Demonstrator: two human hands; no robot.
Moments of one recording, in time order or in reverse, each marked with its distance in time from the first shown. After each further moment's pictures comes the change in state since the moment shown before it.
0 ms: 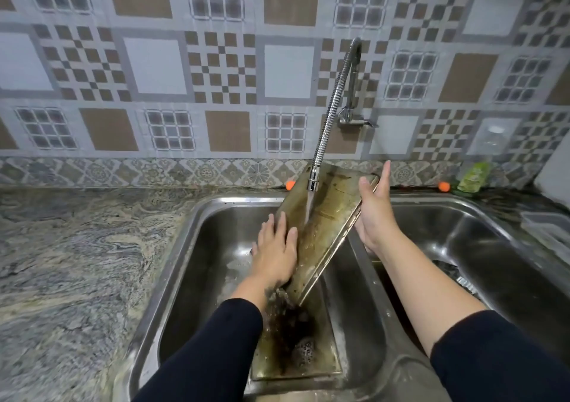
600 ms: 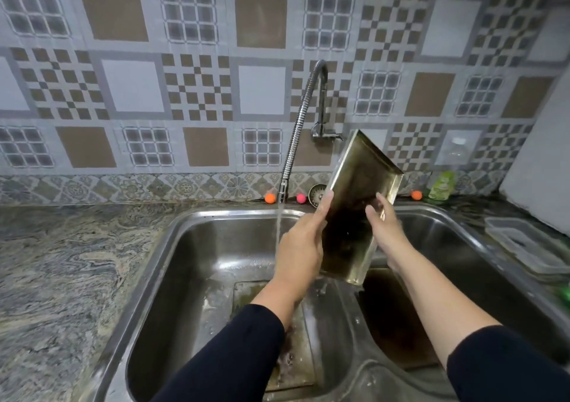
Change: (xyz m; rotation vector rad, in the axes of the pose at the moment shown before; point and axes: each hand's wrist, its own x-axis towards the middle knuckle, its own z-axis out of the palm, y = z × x) left_hand -0.021 0.100 0.016 -0.201 0.350 0.562; right_hand 0.012 -0.012 -0.089 -0.570 0.115 0.017
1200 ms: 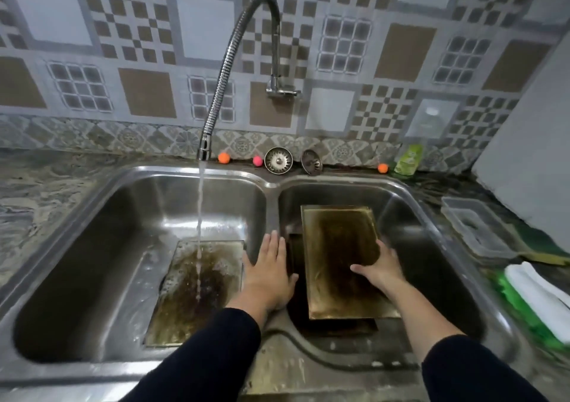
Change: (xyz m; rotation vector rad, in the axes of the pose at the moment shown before) left_hand -0.056 0.015 0.115 0.565 -0.812 -0.474; right_hand 0.024 0.138 -0.131 -0.538 -0.164 0.275
